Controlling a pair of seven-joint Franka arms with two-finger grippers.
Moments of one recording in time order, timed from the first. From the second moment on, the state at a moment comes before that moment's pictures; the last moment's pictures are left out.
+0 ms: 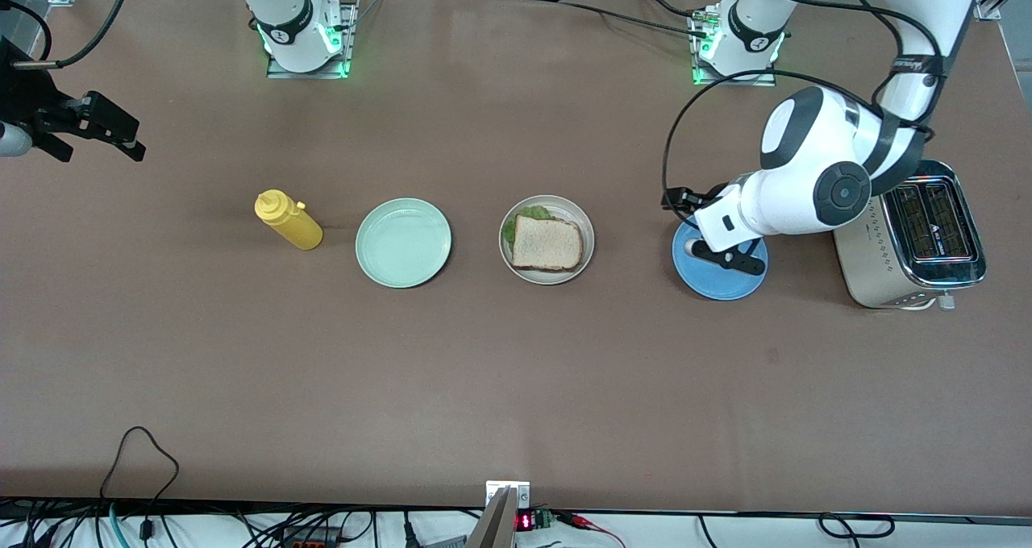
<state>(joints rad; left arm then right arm) 0.21 0.31 -0.53 -1.84 -0.05 1.81 -0.04 -0.01 -0.06 0.03 -1.63 0.02 1.64 0.01</state>
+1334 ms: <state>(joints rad) -0.01 -0.05 -0.06 -1.58 0.05 1.51 0.10 -0.01 0.00 0.05 -1.56 0.02 1.64 0.01</state>
